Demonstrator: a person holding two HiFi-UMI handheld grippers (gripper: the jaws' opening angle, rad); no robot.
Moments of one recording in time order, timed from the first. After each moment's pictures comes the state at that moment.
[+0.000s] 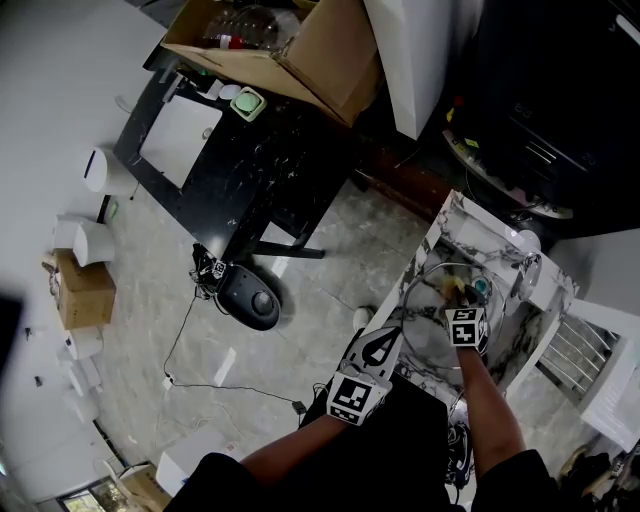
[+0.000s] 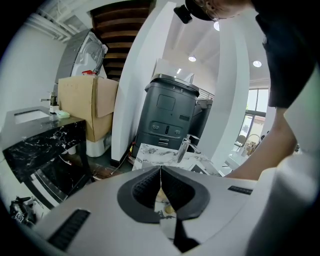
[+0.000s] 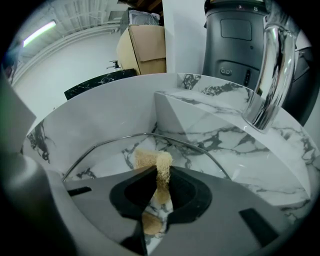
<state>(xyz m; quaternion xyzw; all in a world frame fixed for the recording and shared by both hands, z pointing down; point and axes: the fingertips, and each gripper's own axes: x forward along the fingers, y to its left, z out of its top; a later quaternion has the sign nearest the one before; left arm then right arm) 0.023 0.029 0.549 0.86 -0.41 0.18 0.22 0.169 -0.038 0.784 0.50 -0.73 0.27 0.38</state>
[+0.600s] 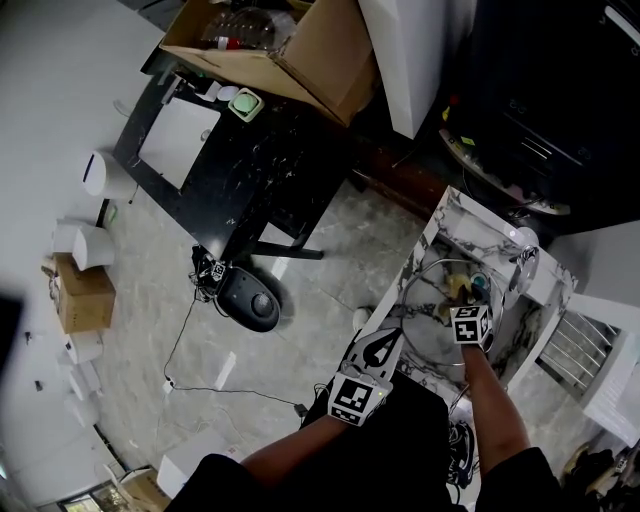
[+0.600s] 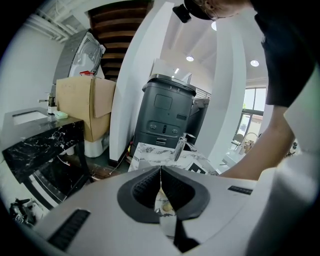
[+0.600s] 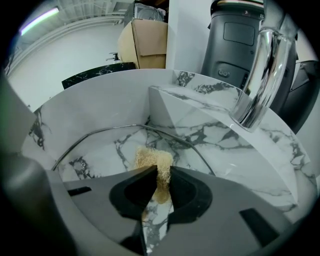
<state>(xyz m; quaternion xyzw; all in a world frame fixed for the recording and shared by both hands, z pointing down) 0.026 0.041 0.550 0.87 -0.40 0.18 0.22 0.193 -0.031 0.788 0.51 -0.71 0.25 0.42</state>
